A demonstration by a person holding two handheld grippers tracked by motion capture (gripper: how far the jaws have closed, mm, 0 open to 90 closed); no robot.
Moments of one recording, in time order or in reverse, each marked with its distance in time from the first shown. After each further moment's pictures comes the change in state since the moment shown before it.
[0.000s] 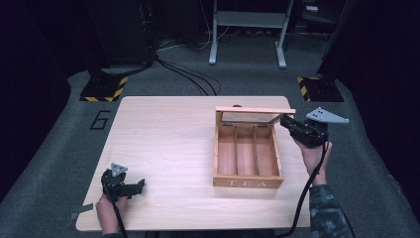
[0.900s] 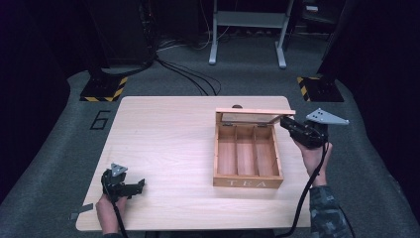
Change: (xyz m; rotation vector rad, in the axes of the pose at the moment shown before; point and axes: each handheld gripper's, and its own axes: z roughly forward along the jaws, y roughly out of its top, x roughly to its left) left arm 0.000 0.000 0.000 -0.005 0.003 -0.001; right arm 0.001 -0.002 -0.002 0.001 0.003 -0.003
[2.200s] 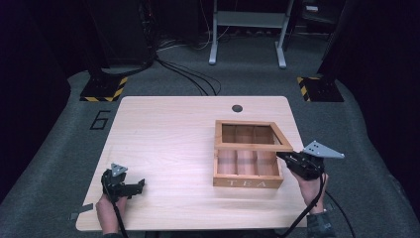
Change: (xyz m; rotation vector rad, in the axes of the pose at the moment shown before) left arm 0.000 0.000 0.000 0.004 -0.001 0.000; right arm 0.031 -0.079 -0.024 0.046 0.064 0.050
